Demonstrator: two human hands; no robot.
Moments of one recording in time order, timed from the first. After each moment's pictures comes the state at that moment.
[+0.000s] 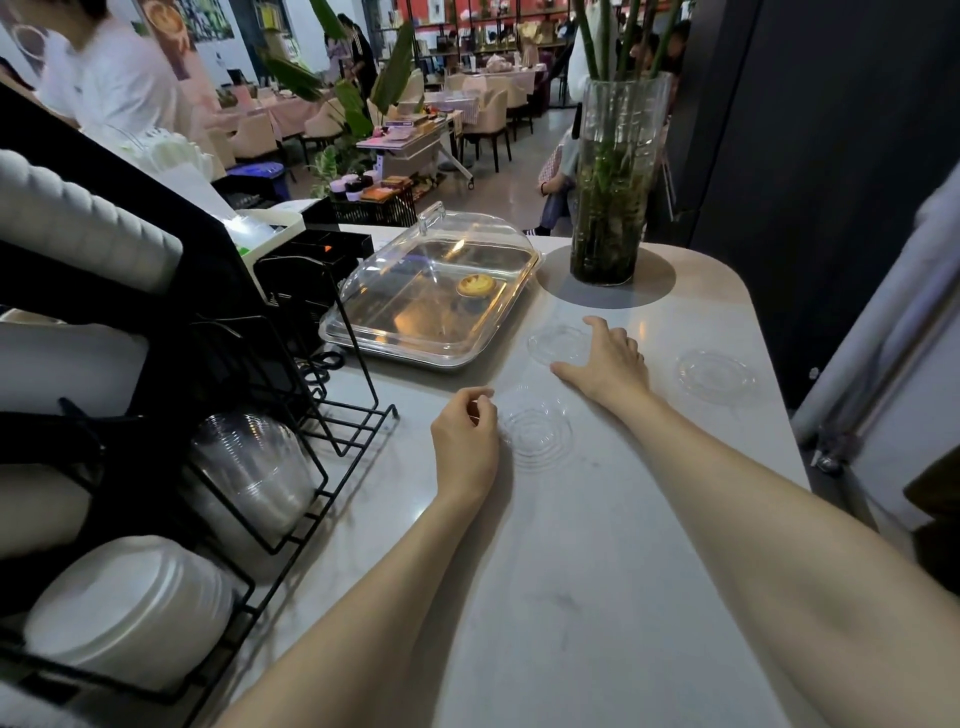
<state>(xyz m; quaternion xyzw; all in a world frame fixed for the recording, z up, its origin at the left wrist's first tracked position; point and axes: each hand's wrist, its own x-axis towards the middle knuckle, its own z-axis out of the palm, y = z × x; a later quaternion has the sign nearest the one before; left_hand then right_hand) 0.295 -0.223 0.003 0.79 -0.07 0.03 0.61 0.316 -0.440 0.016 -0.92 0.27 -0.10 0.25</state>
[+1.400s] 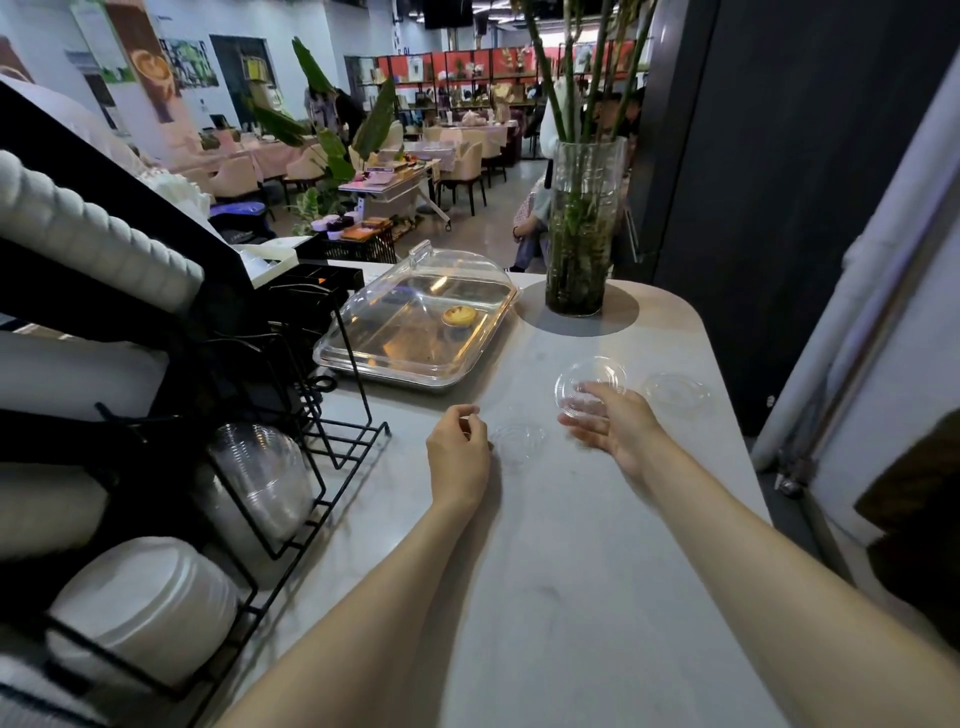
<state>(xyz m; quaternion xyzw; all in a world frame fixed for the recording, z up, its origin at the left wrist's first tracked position) 0.294 -0.223 -0.002 0.79 -0.09 0.05 0.60 0.224 -0.416 0.037 -0.54 0.28 -0.12 0.78</state>
